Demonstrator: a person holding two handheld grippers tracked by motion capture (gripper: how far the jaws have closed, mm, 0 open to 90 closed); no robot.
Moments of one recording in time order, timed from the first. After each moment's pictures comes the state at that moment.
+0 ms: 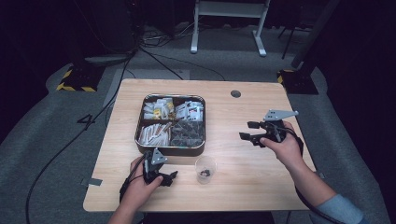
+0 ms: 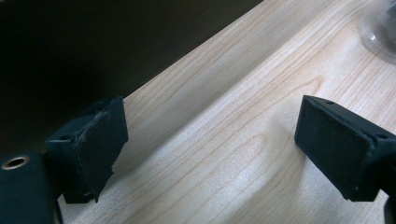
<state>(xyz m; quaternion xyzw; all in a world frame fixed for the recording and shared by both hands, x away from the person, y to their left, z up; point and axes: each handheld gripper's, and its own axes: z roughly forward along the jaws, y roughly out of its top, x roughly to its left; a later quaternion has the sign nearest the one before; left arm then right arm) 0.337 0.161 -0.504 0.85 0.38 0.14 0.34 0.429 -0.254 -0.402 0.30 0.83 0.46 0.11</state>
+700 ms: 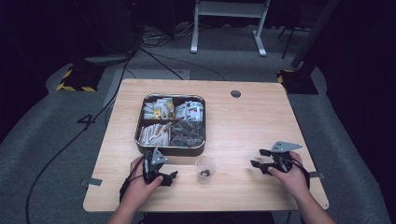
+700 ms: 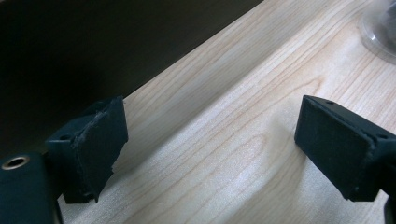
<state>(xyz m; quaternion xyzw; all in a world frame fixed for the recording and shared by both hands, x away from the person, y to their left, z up) 0.337 0.161 -0.504 0.85 0.38 0.14 0.34 0.380 -0.295 -0.489 0.34 0.84 0.39 0.13</state>
